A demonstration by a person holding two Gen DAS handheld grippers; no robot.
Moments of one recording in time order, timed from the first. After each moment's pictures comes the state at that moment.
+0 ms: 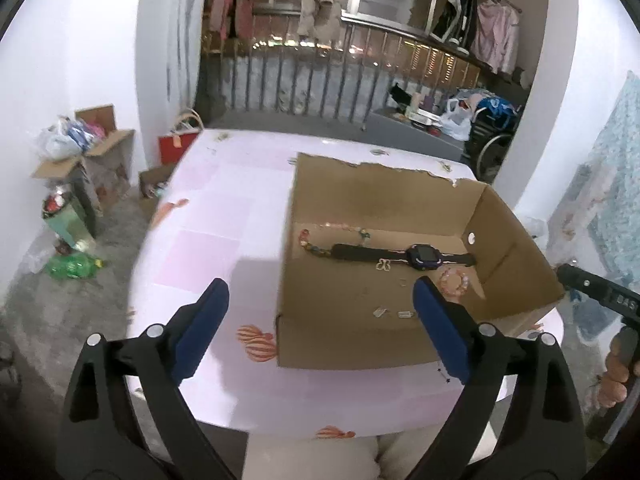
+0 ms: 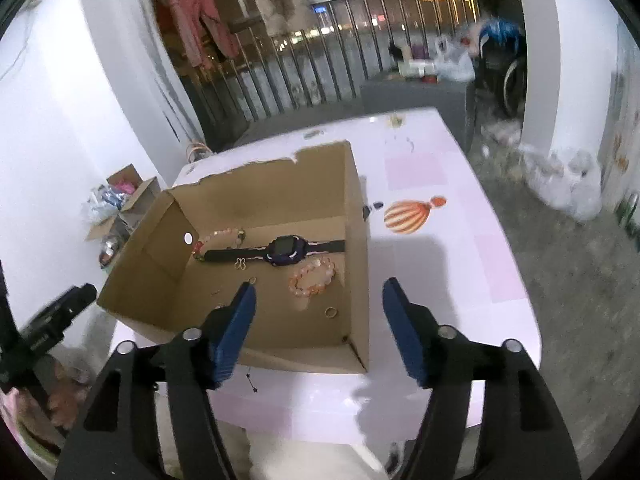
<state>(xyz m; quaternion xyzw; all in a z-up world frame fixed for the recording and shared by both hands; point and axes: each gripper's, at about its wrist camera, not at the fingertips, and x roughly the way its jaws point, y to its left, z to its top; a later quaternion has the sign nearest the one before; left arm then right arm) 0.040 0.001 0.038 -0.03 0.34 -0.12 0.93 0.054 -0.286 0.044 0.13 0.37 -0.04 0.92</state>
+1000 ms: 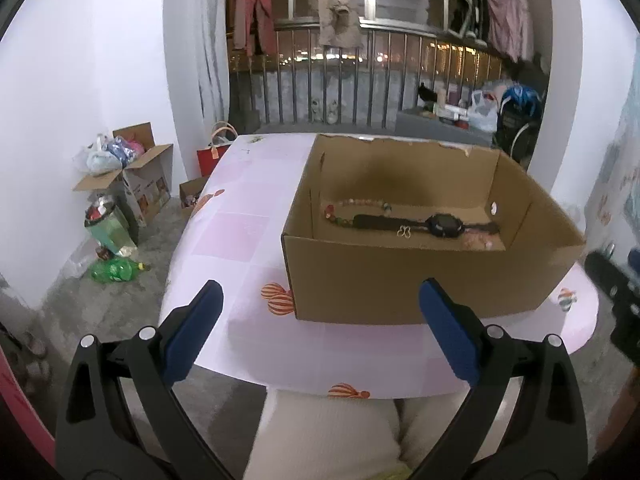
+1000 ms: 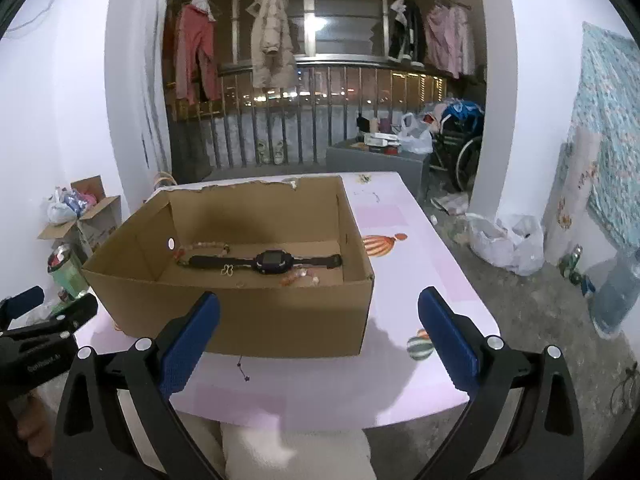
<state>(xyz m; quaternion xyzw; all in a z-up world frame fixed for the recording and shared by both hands) -0.016 -0.009 0.015 0.01 0.31 -0.06 0.95 -0.011 -0.213 0.040 0.04 0.27 -0.14 0.95</state>
